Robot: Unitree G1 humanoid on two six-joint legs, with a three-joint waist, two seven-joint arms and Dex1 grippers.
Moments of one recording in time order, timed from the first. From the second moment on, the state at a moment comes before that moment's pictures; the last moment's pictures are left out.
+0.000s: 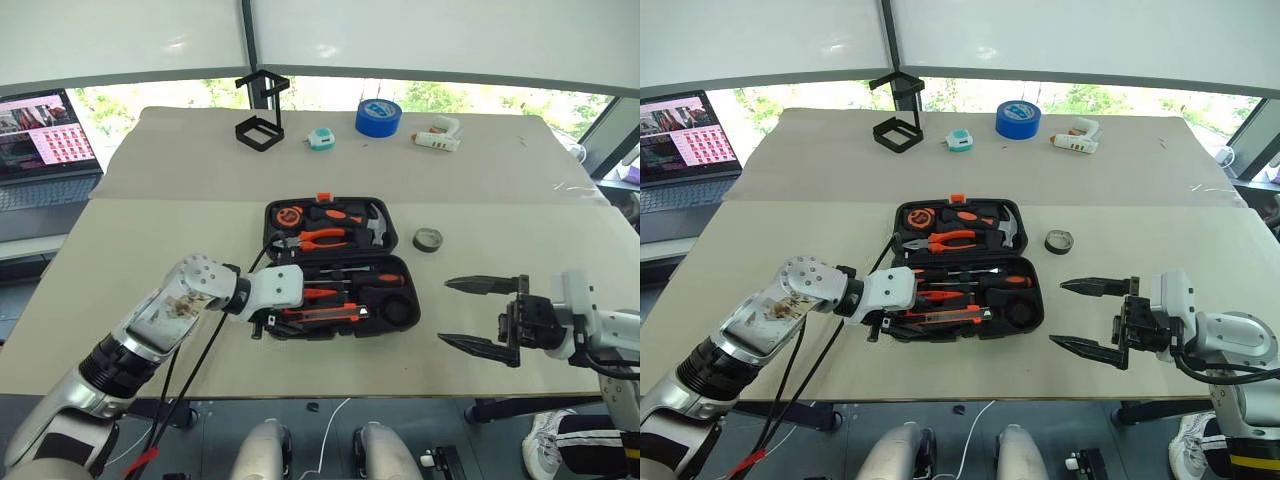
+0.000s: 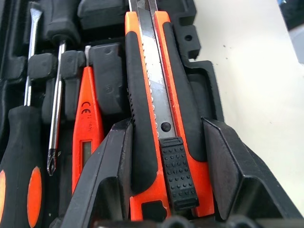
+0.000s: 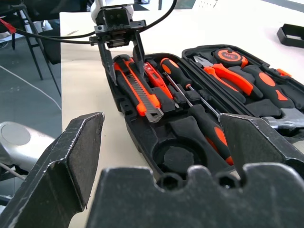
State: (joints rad) left arm -0.57 0.77 -0.44 -0.24 -0.13 0.48 -1.19; right arm -0.02 -0.79 -0.27 -0.18 0.62 0.10 1.31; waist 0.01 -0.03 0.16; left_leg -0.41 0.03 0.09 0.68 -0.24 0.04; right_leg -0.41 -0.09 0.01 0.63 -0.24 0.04
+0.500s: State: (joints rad) left arm -0.59 0.69 -0.43 -0.21 -0.11 0.52 -1.16; right arm -0.04 -0.78 -0.25 -0.18 0.62 0.10 1.29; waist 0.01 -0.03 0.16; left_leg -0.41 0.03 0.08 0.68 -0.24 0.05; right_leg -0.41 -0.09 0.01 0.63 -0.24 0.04
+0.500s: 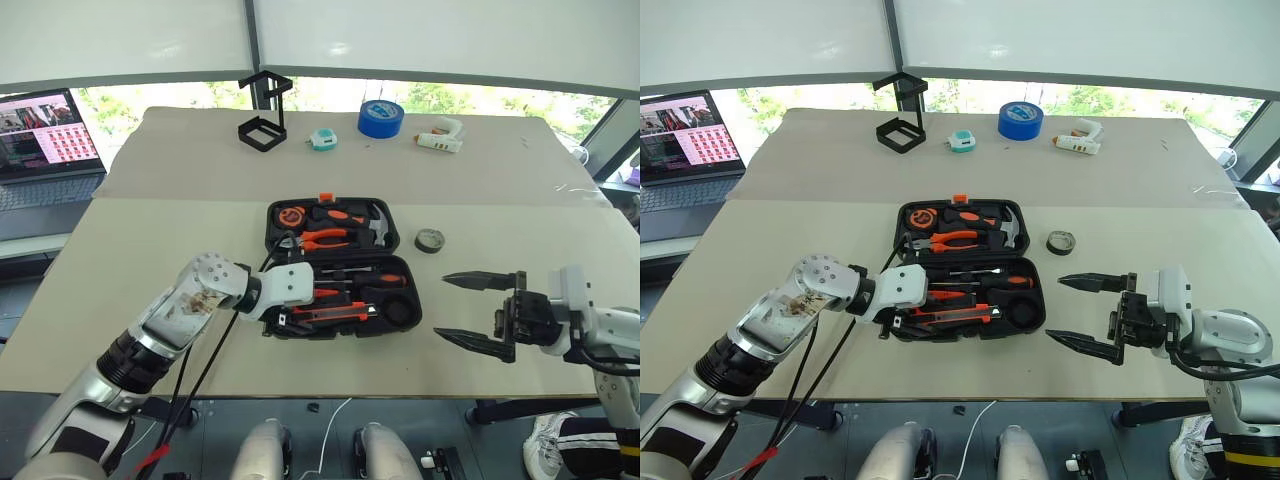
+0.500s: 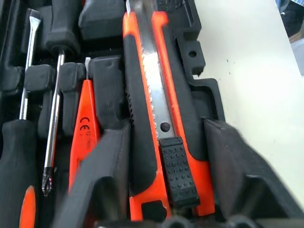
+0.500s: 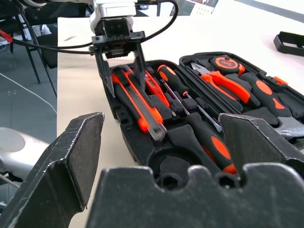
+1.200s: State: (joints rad) left arm -0.53 0.58 -0.25 -0.04 -0.24 0.26 -1.19; right arm -0.06 -0.73 -0.24 -0.16 0.61 0.10 1.25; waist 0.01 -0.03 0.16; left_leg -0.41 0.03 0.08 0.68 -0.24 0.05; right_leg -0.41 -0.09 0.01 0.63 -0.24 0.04
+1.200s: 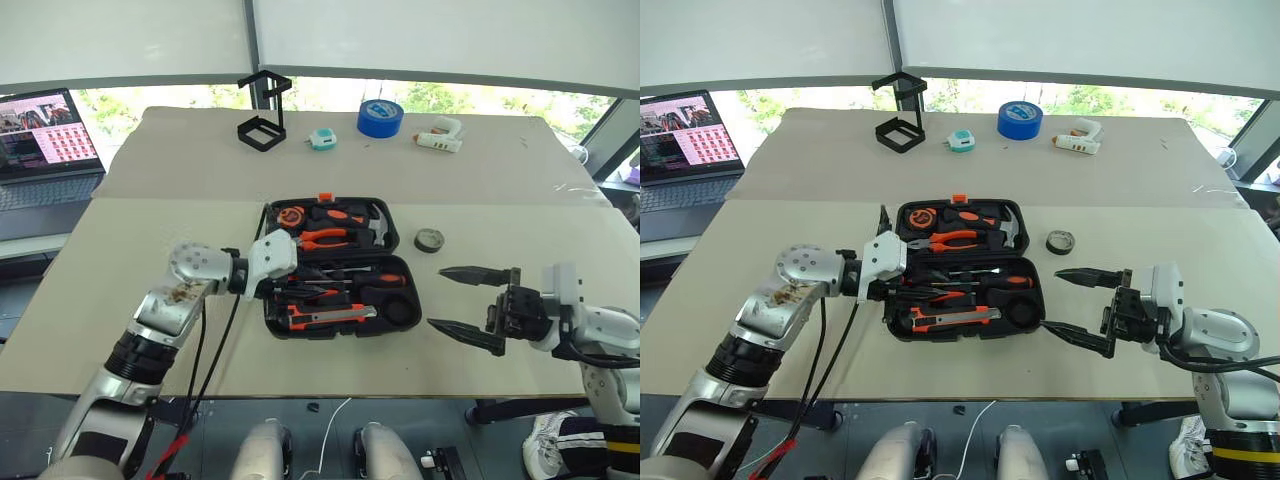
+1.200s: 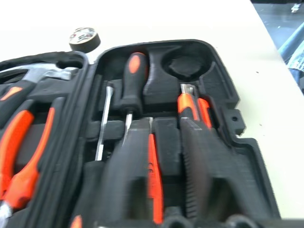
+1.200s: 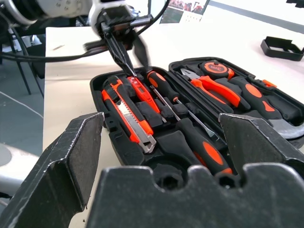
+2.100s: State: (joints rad) left arm -0.43 0.50 -0.32 0.00 -0.13 0.25 -1.05; right arm -0.06 -0.70 -0.25 -0.15 0.60 0.07 1.22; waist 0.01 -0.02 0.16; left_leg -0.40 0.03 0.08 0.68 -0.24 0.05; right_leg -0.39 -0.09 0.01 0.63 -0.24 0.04
